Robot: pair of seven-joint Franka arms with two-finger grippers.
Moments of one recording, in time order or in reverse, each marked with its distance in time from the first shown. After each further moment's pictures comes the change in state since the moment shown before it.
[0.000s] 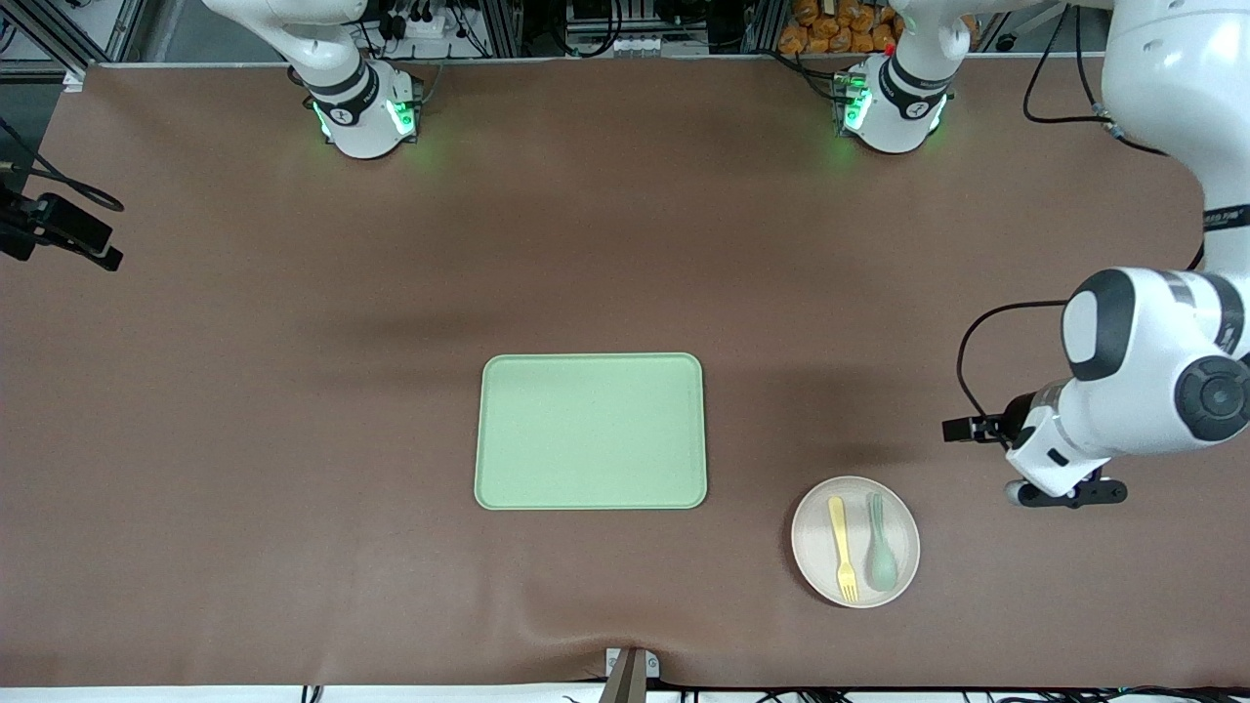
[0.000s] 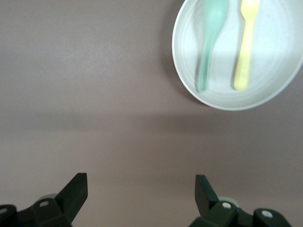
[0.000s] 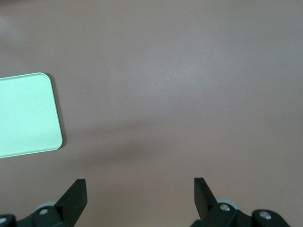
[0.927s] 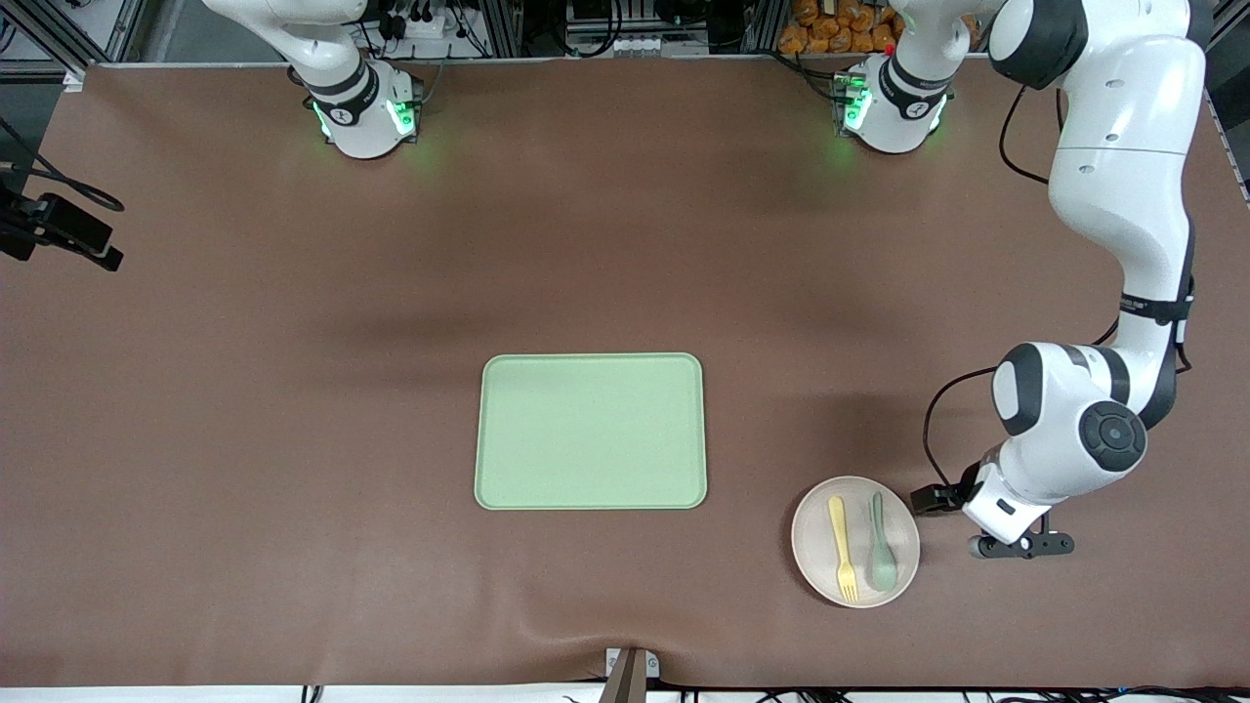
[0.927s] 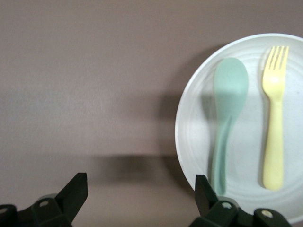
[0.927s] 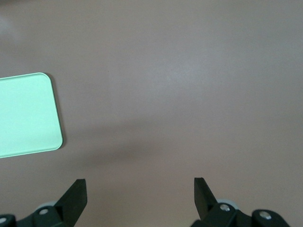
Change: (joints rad) left arm -0.015 0.232 0.014 0.043 0.050 0.427 0.003; right arm 0.000 0.000 0.000 0.000 0.000 0.000 0.000
